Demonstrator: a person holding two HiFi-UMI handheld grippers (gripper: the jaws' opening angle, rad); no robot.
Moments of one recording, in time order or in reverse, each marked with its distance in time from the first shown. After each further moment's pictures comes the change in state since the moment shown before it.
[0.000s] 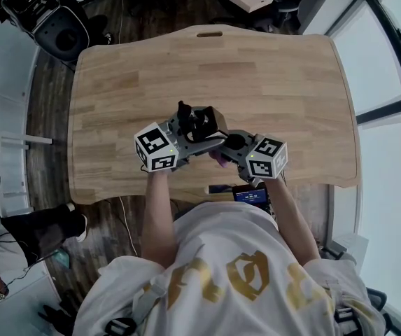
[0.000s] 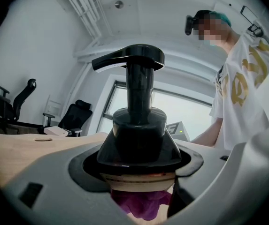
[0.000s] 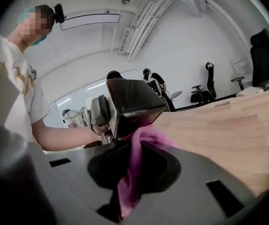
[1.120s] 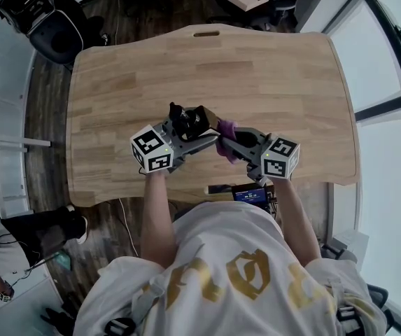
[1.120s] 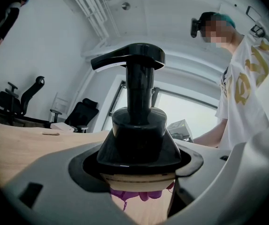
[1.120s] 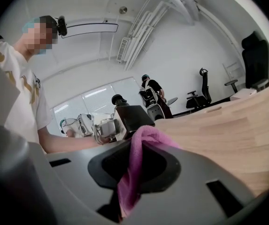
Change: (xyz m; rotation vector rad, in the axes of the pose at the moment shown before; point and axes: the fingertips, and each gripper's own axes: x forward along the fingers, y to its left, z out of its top) left arm -0.007 0.016 -0.016 -0.047 -0.008 0.061; right arm -0.038 -0.014 0.011 0.027 -0.097 -0.026
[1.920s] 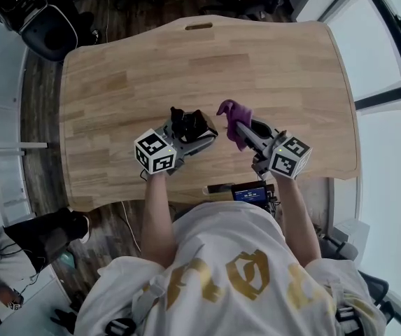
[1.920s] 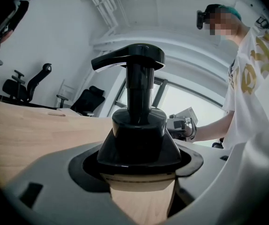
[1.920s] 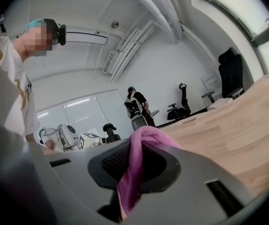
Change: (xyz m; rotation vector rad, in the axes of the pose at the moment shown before) left arm 0.001 0.026 -0.060 -0.092 0.103 0.042; right arm -0.031 -0.047 0.021 0.038 -0.169 -0.215
